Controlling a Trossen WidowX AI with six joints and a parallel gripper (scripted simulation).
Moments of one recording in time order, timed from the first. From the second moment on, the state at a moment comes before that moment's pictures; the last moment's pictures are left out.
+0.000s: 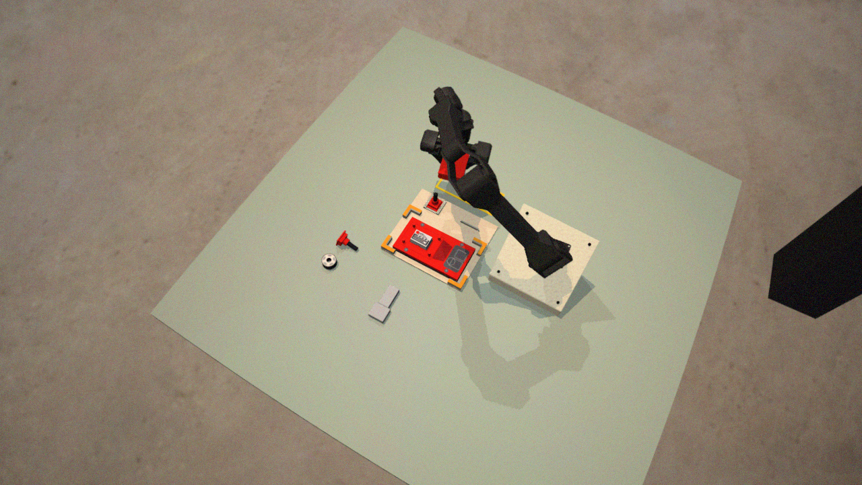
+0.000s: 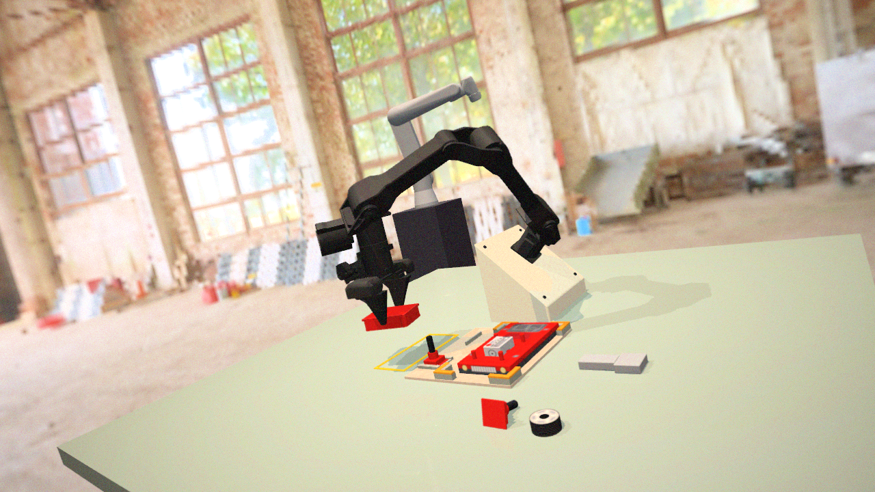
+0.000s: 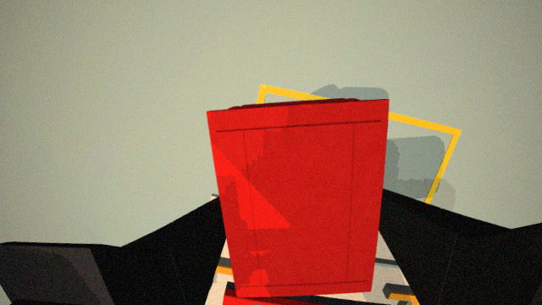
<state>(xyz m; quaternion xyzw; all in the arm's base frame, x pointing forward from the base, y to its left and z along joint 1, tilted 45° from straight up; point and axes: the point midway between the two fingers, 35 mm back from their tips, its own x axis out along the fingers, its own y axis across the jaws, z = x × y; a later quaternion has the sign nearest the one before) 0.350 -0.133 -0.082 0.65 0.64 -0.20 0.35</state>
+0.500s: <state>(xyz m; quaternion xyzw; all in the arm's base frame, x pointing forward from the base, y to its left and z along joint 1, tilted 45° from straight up) 0.357 -0.114 -0.051 0.61 0.66 -0.14 0.42</state>
